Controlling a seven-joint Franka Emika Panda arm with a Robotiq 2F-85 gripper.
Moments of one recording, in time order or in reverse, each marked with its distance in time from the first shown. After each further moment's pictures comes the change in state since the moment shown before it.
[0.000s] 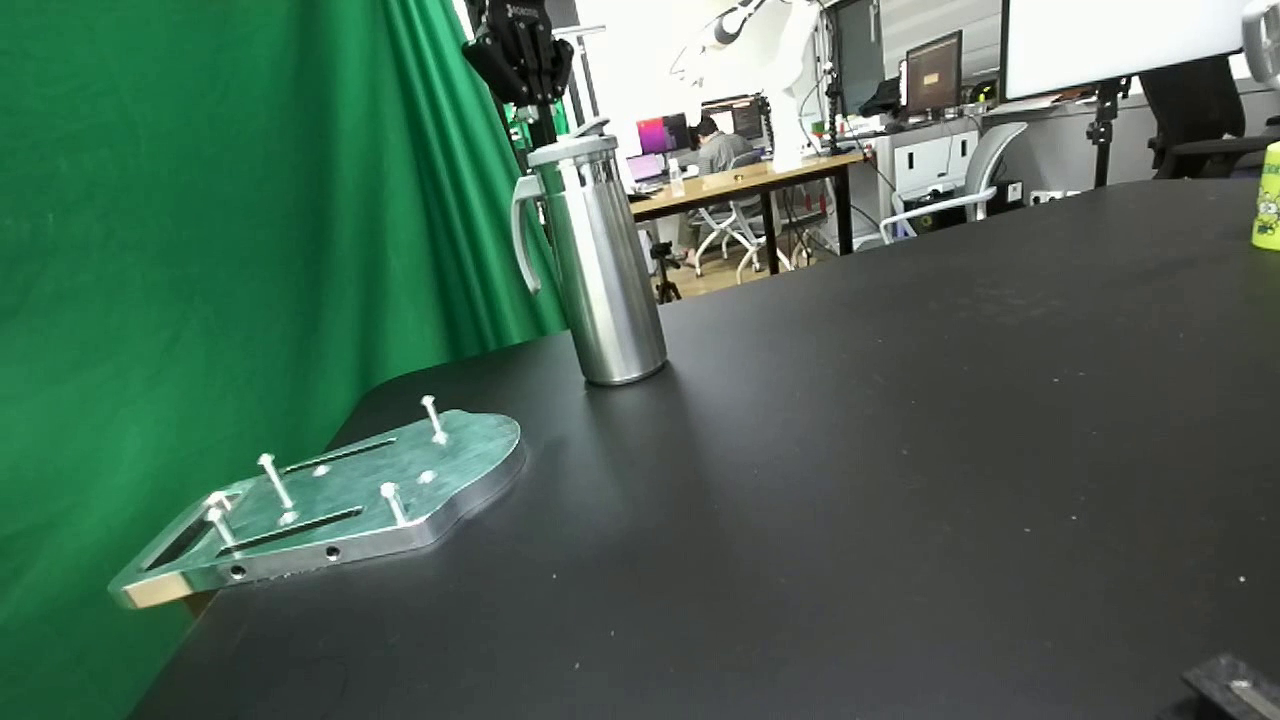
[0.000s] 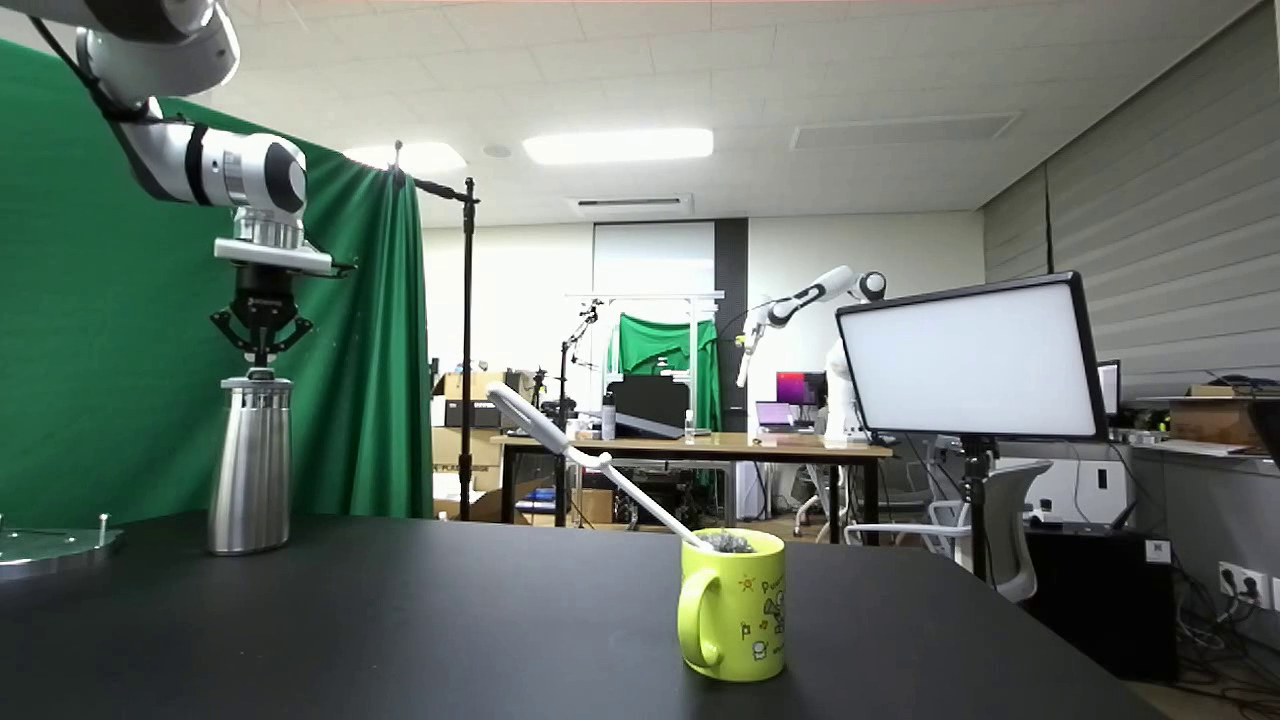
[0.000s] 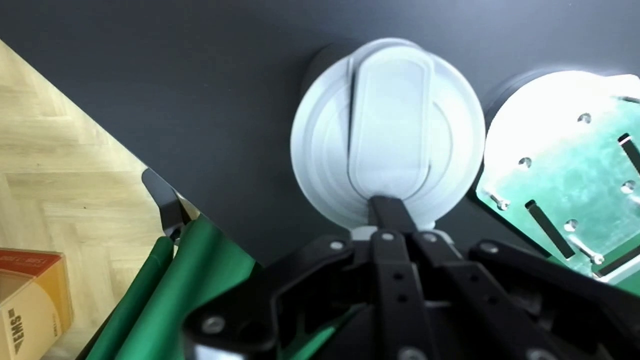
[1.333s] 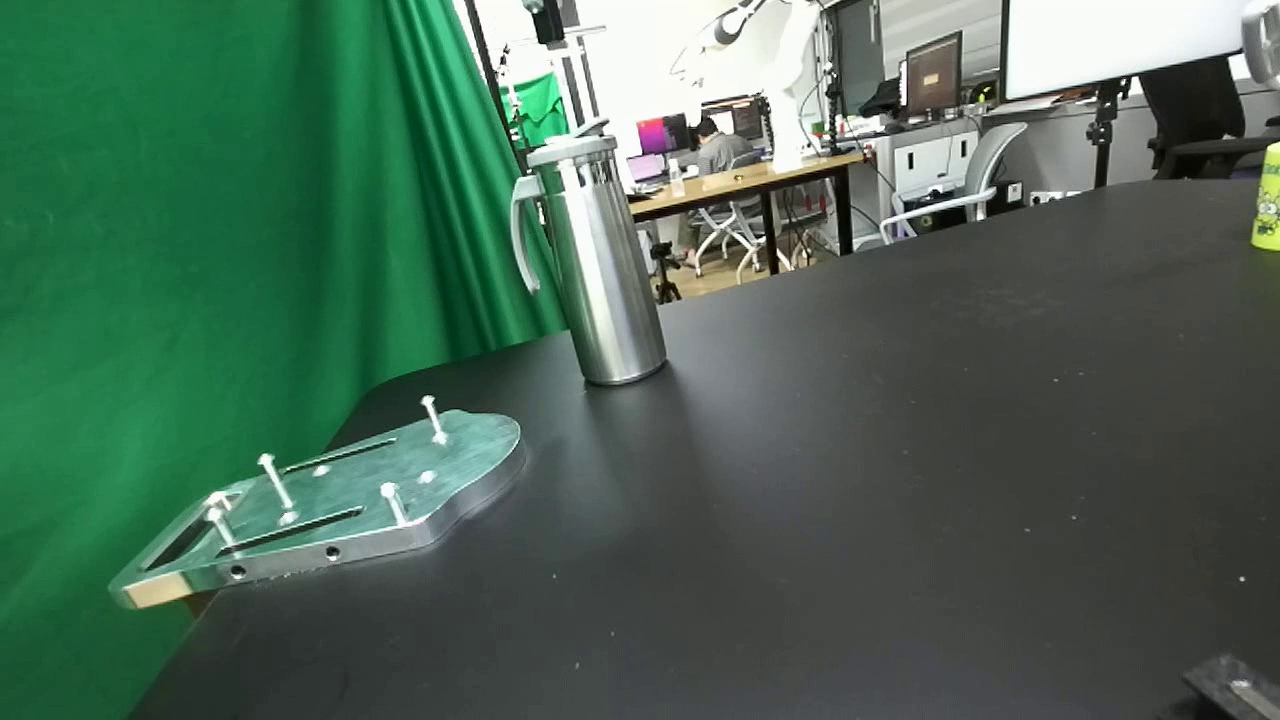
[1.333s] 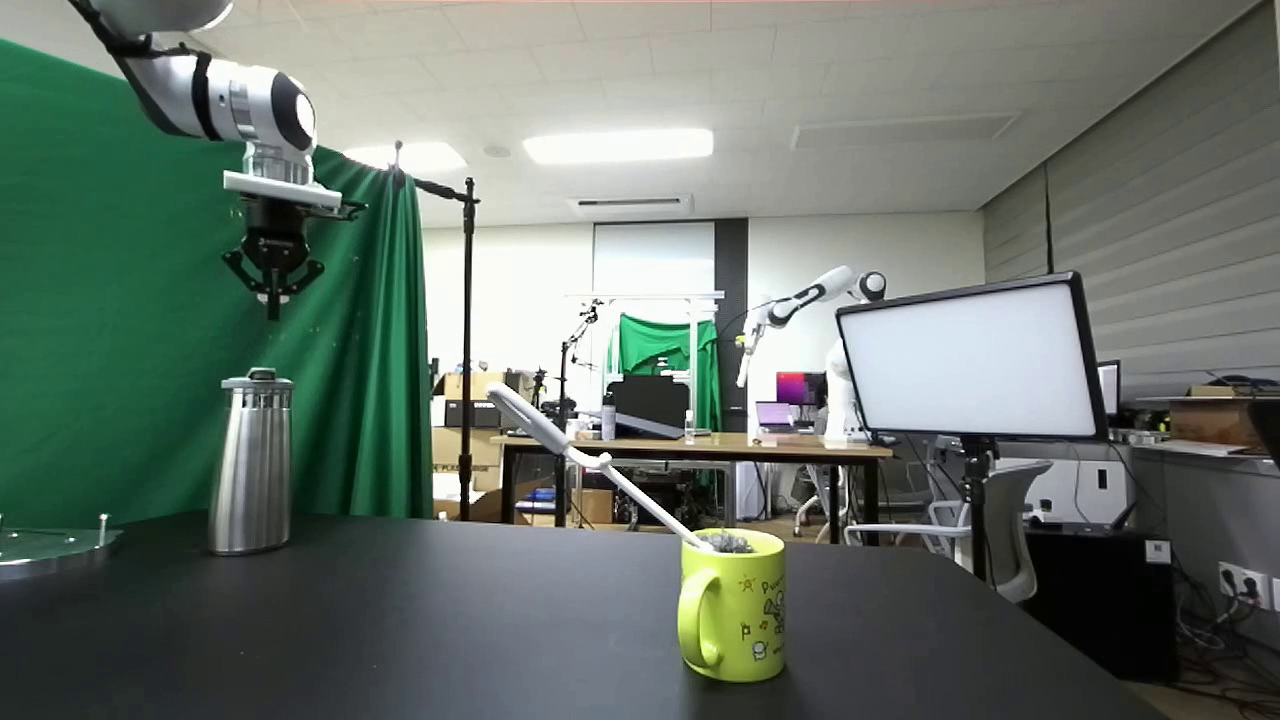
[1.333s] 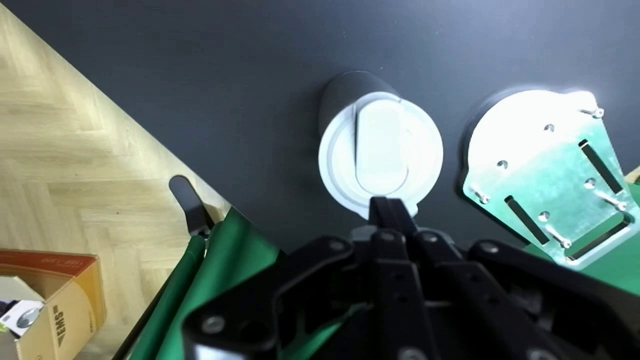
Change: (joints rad) arm -0.018 -0.113 -0.003 0.036 -0.001 -0.154 0.001
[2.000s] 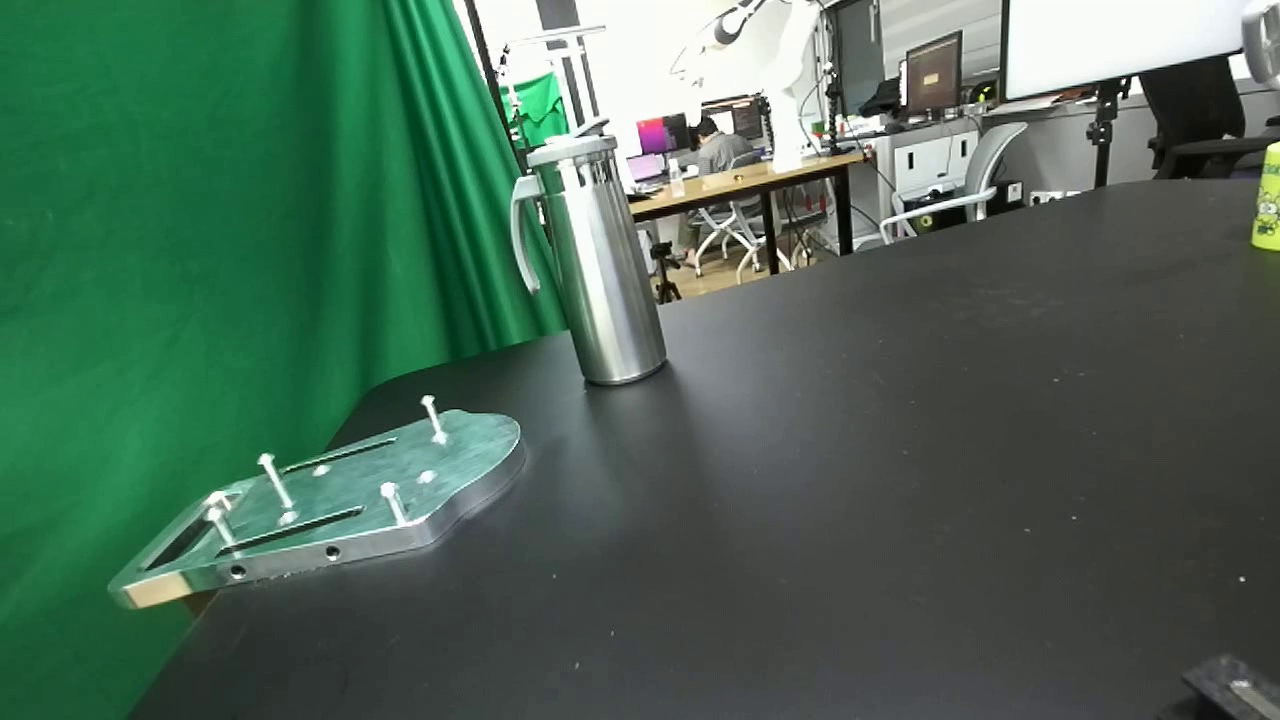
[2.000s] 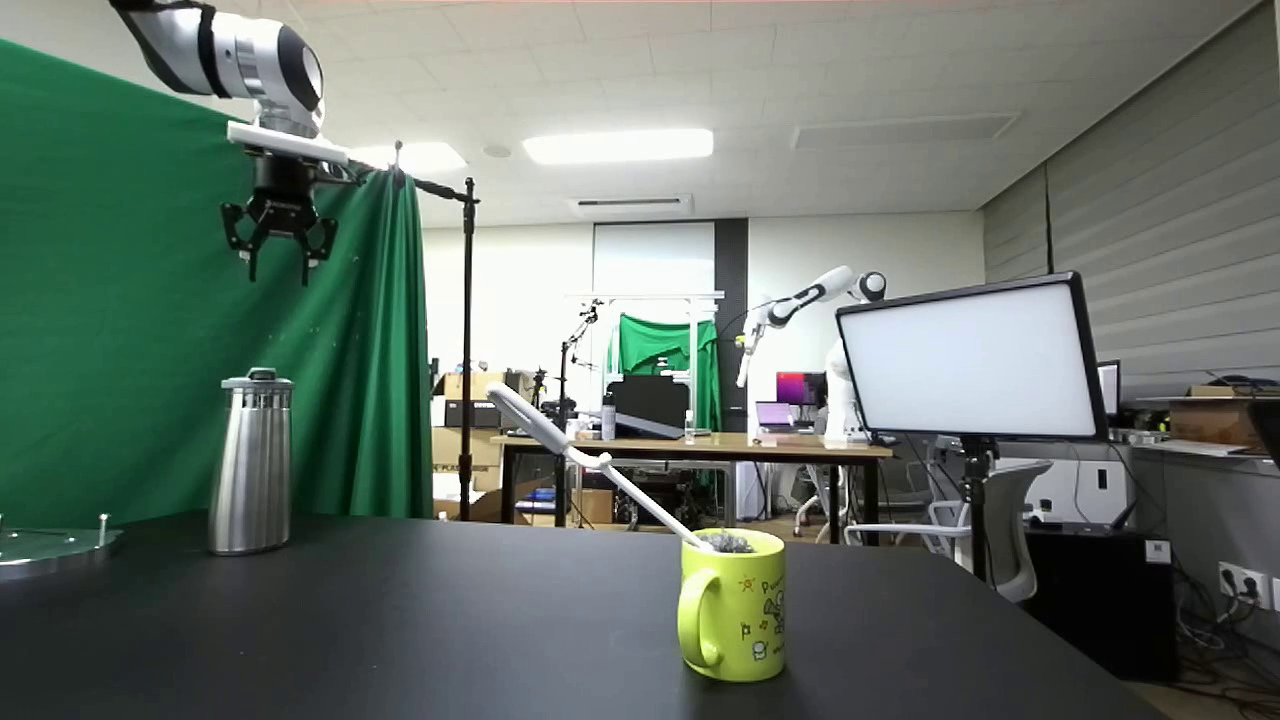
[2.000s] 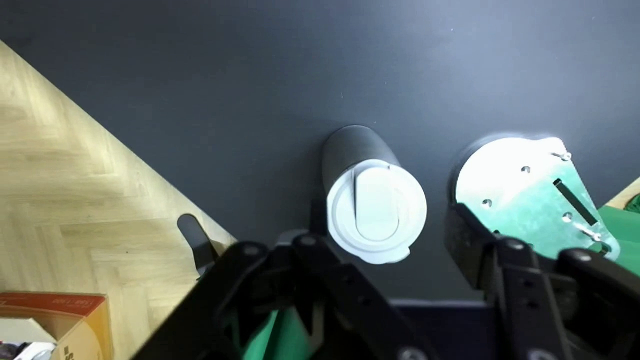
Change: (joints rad) arm -0.028 -0.088 0.000 -0.021 0.001 -0.145 0.003
